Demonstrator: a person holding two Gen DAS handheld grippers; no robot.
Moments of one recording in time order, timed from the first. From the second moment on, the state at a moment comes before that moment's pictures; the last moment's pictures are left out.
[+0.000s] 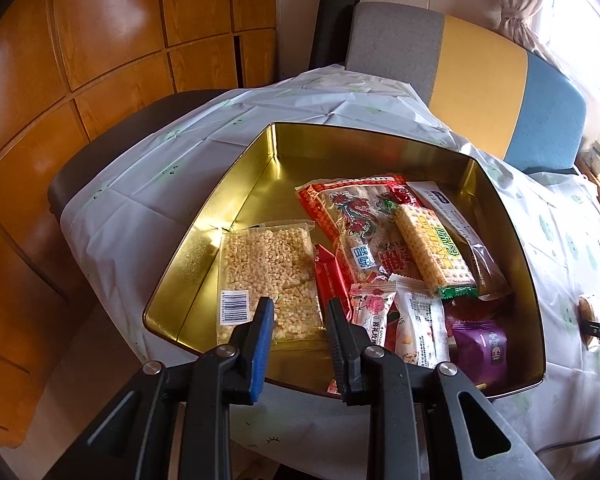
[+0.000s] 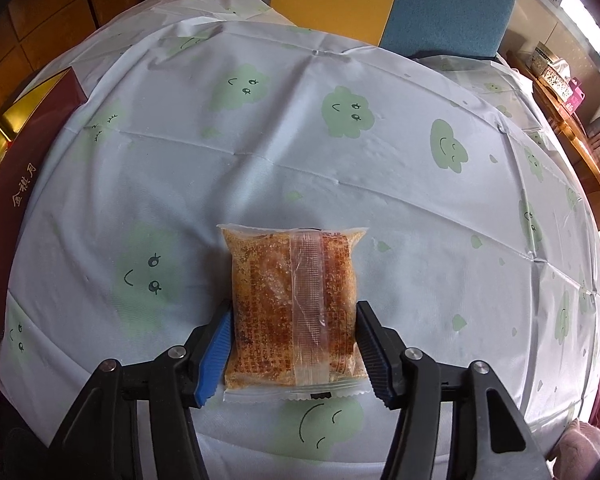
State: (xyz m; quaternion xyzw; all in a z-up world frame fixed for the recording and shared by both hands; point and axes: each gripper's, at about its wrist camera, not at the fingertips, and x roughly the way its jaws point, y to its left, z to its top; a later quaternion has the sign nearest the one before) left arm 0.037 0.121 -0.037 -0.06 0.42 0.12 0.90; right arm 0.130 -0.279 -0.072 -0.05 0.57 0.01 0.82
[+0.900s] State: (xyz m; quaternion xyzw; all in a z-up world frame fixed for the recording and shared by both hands) left arm 0.031 0.132 -0.030 -0.07 0.41 0.12 0.90; right arm 0.109 -0.188 -0.018 -0.02 0.52 0.12 0.84
